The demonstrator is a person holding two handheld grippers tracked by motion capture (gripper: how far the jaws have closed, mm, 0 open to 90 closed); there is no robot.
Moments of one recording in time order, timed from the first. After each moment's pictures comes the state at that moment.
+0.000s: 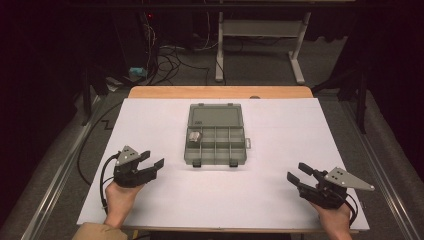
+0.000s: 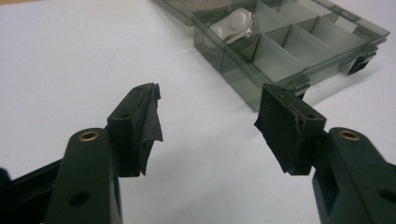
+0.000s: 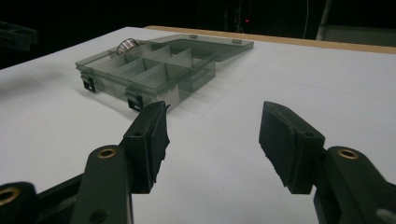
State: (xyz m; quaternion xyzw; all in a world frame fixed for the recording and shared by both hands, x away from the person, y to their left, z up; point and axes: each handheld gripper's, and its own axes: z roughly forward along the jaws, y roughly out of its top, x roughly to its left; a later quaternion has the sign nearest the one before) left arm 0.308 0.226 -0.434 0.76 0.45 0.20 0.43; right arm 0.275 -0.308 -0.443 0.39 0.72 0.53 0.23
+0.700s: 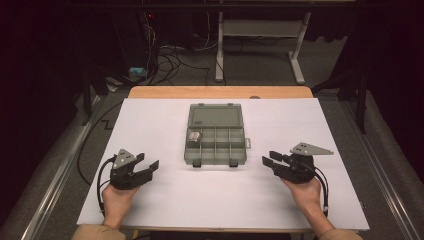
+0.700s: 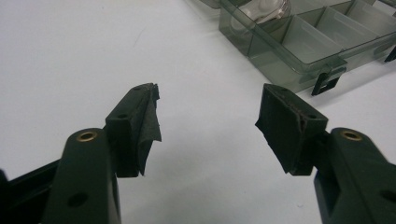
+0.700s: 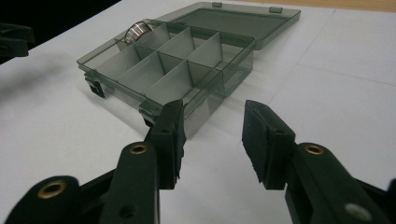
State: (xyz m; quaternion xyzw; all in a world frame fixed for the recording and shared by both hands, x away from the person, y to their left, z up) left arm 0.309 0.238 -0.448 0.75 0.47 0.21 0.41; right arm 0.337 -0.246 -0.427 0.41 0.76 0.48 0.15
